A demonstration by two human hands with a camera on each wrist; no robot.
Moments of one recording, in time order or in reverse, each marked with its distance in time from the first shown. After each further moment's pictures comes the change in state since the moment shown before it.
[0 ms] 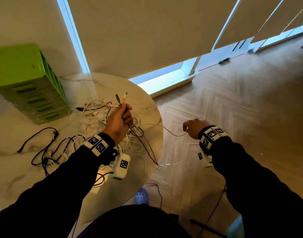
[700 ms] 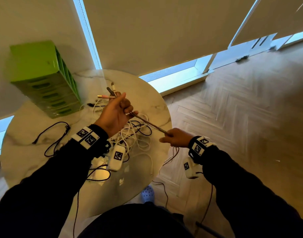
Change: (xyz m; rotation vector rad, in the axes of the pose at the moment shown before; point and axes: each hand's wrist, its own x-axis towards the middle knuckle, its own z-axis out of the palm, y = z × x) left_hand -0.006 0.041 -0.011 -0.079 -0.062 -0.018; right_hand 0.012 -0.079 0.032 0.743 -0.186 -0.369
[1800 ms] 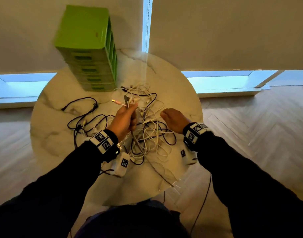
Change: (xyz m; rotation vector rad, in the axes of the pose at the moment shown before) left_hand 0.010 -0.014 -0.089 0.286 0.493 0.026; right_hand 0.166 -0.087 -0.002 -0.431 0.017 -0.388
